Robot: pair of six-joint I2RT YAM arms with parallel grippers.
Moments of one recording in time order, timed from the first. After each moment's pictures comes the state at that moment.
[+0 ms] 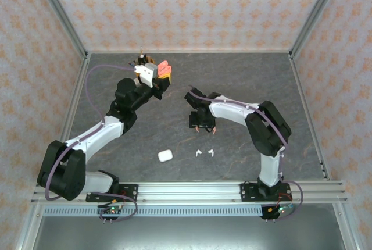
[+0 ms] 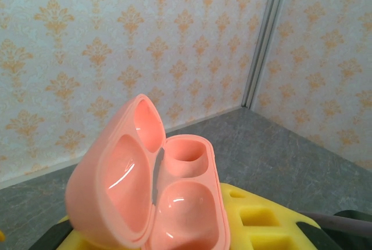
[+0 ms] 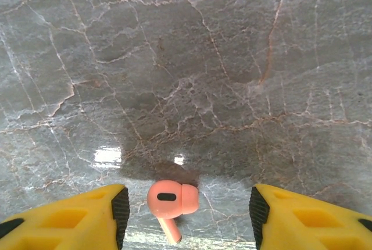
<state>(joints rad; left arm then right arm) -0.33 1.33 0.76 0.56 0.29 -0.12 0.72 1.90 1.28 -0.74 0.01 0.70</state>
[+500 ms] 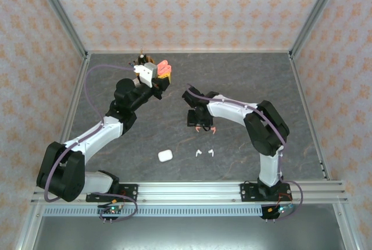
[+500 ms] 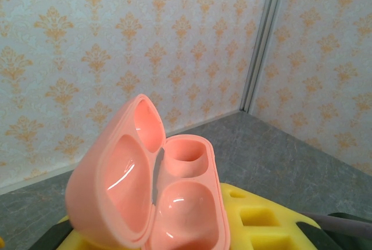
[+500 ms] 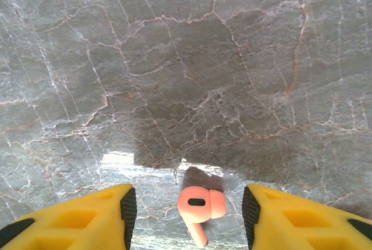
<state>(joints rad) -0.33 1.32 0.76 0.56 0.29 -0.12 0.74 1.92 1.32 -0.74 0.01 0.72</state>
